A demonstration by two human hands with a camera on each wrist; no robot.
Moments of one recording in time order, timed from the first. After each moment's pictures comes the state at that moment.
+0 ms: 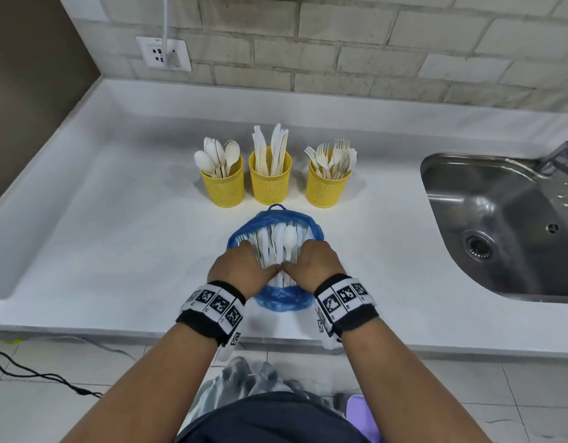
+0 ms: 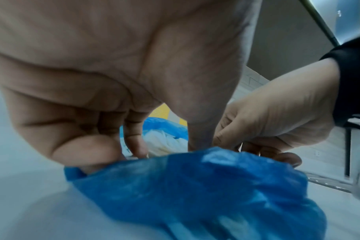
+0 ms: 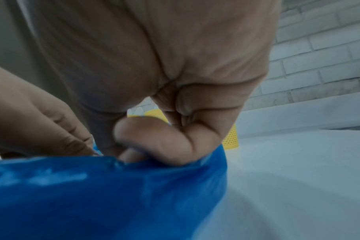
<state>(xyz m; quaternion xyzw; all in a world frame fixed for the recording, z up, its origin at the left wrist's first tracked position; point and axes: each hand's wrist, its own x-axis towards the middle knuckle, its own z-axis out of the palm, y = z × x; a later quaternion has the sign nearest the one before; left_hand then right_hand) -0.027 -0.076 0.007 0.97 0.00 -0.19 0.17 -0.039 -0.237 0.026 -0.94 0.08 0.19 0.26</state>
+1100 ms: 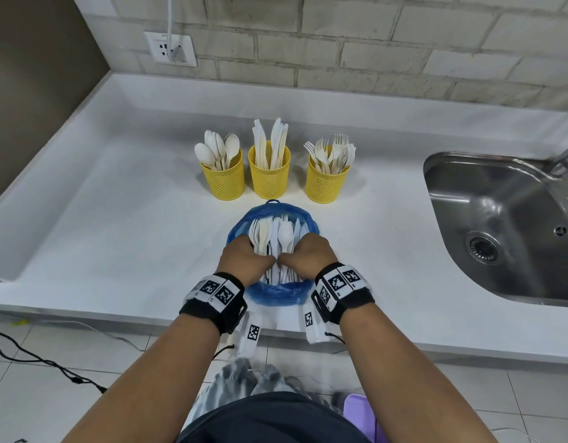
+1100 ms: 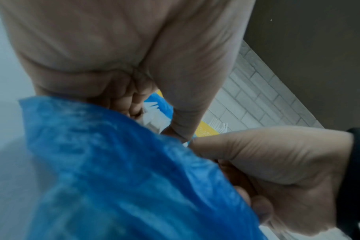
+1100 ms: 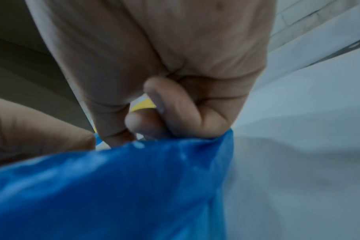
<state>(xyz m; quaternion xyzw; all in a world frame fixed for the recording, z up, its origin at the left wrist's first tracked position) -0.034 -0.091 0.010 0.89 0.10 -0.18 0.40 -0.032 -0.248 0.015 -0.91 0.10 0.21 0.35</state>
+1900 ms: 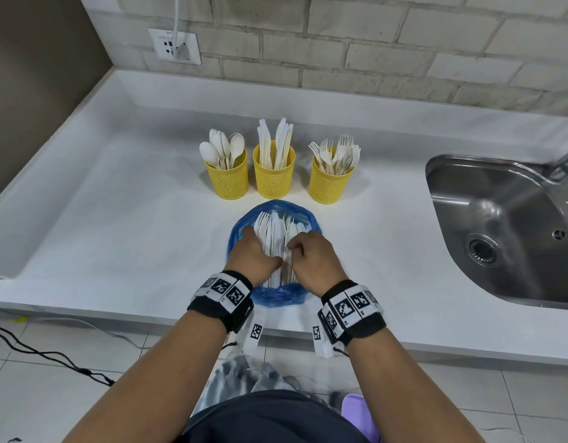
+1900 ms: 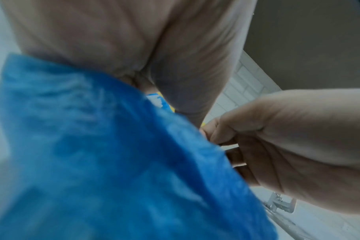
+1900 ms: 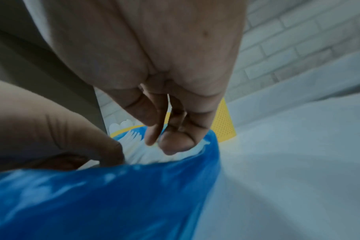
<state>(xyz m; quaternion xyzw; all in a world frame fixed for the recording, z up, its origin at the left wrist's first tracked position) -0.035 -0.096 0.013 0.89 0.08 -0.17 0.41 -0.053 -0.242 0.015 -0.92 0.01 0.07 0.38</state>
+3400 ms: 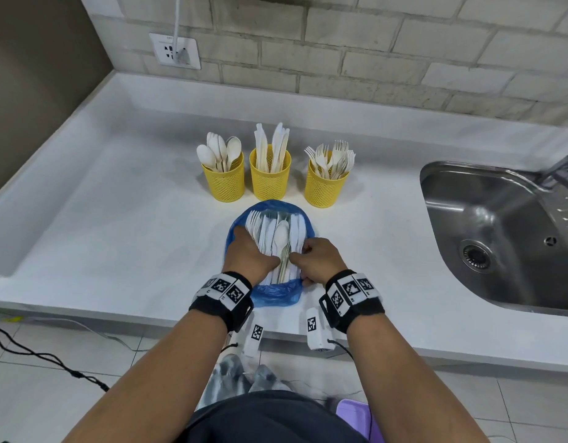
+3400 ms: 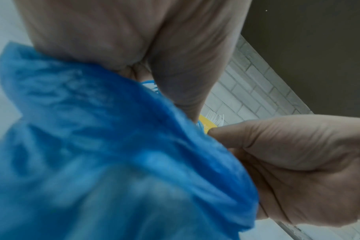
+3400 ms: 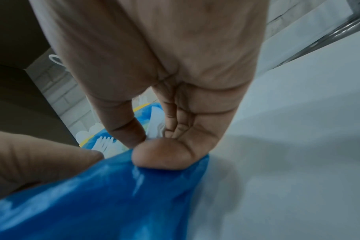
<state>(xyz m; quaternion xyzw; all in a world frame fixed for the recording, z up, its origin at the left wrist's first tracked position) -0.034 -0.105 0.015 0.88 0.12 -0.14 0.44 -0.038 -0.263 0.009 -0.87 0.15 0.17 0.45</state>
